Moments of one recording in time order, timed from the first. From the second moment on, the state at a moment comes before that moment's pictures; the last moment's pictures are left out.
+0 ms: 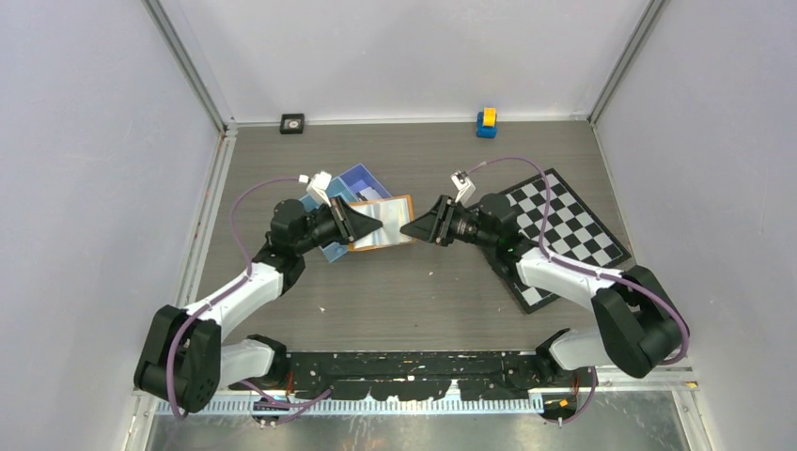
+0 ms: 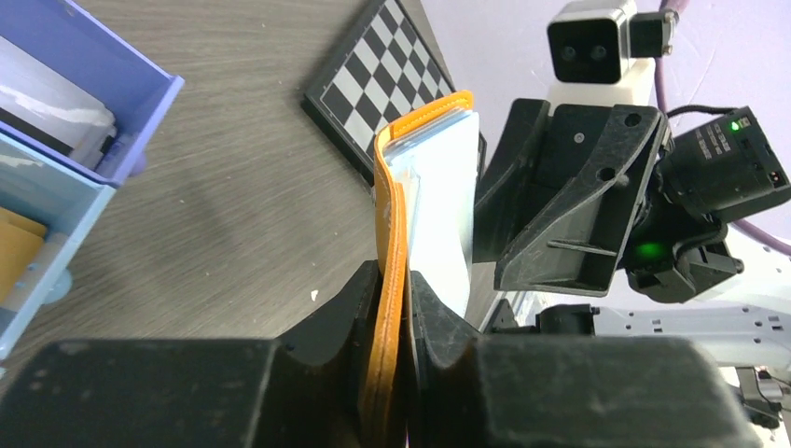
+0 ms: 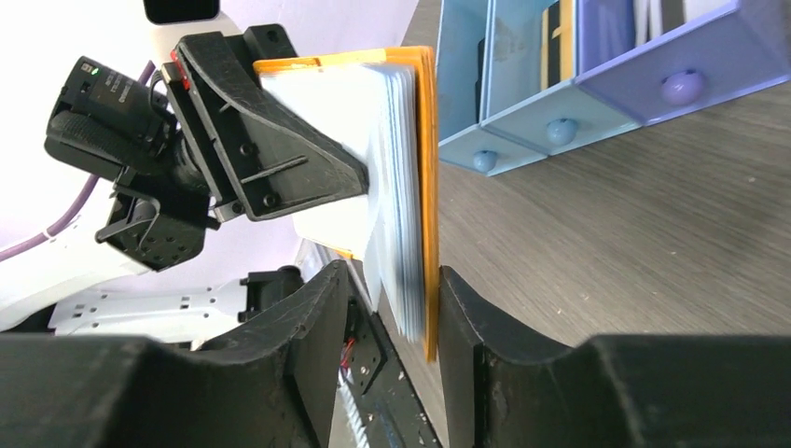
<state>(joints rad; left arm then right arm) -0.36 1.20 0.54 0.49 0.59 -0.81 0.58 1.38 0.63 0.59 -0.55 0.93</state>
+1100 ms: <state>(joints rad) -0.33 1.20 0.52 0.54 0.61 -0.86 0.57 1.34 0.65 0.49 -0.50 0.88</state>
